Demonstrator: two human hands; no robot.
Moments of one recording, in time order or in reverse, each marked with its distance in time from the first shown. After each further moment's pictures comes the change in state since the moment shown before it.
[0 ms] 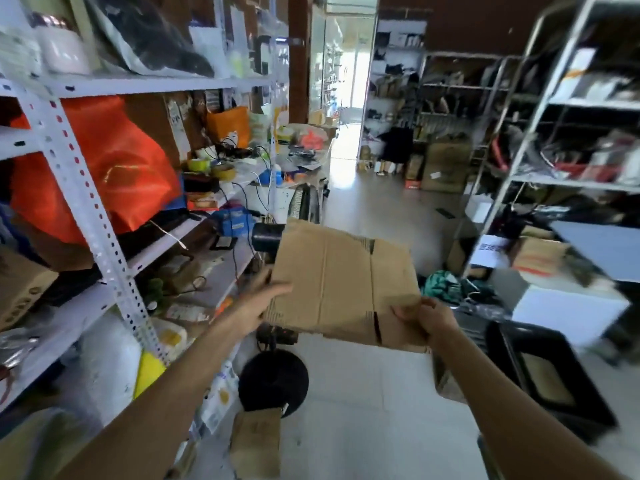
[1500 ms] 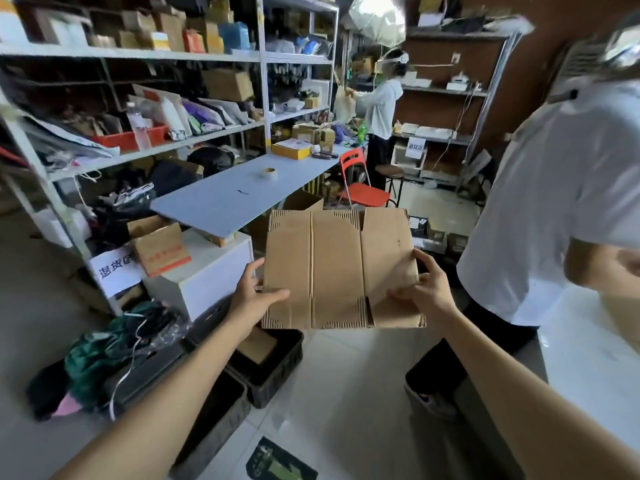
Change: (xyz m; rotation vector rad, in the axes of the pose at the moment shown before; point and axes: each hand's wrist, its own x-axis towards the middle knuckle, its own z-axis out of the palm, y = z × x) left_hand 0.217 -0.106 0.880 0.387 -0.995 0.149; right_hand 0.131 0.073 -0.691 0.018 1.152 -0.069
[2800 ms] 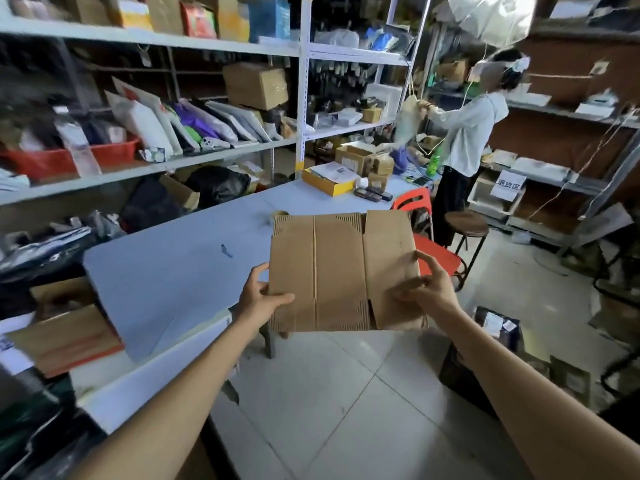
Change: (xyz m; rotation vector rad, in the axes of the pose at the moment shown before) left_hand 0.698 0.049 0.165 -0.040 0.283 -0.099; right_hand 0.773 -0.032 0.168 -0.129 -0.311 -0.051
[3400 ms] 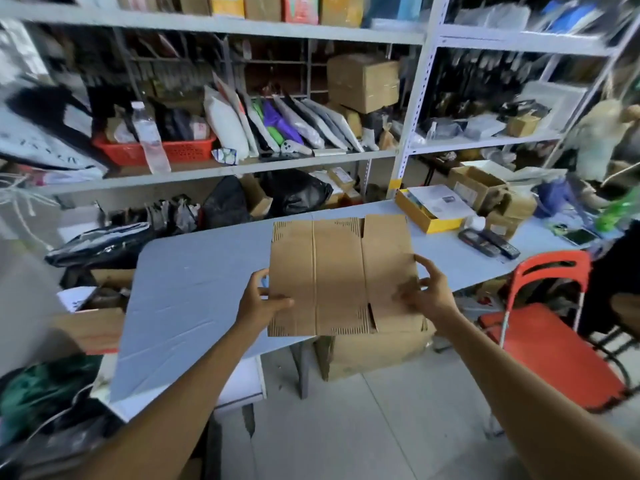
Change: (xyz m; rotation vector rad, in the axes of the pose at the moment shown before) left_hand 0.264 -0.010 0.029 0.051 0.402 -0.068; right_hand 0.381 -0.036 0.133 -0.070 -0.403 -0.150
